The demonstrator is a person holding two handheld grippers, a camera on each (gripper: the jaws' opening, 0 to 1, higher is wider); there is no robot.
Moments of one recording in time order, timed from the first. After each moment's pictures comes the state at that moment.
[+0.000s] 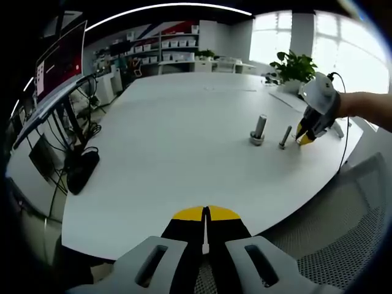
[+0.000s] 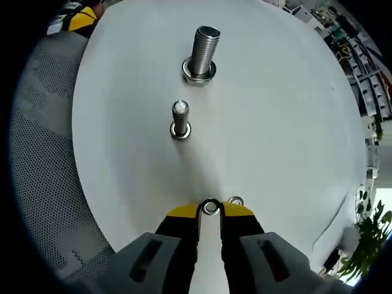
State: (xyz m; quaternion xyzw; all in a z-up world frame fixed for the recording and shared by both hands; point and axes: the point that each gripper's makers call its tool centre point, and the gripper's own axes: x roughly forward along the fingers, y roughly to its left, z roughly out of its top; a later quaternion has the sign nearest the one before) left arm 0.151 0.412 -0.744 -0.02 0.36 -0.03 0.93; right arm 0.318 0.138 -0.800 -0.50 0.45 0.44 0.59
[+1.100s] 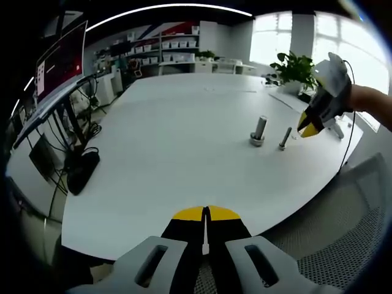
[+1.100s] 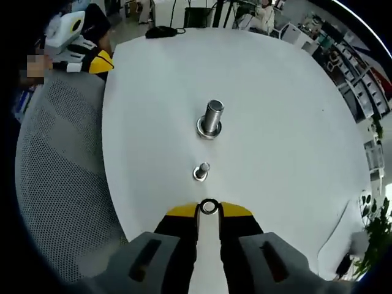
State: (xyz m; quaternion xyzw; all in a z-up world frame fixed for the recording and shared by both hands) left arm 0.151 0.413 -0.744 -0.02 0.35 -0.03 0.93; right arm 0.296 0.183 -0.742 -0.42 0.39 0.50 0.65
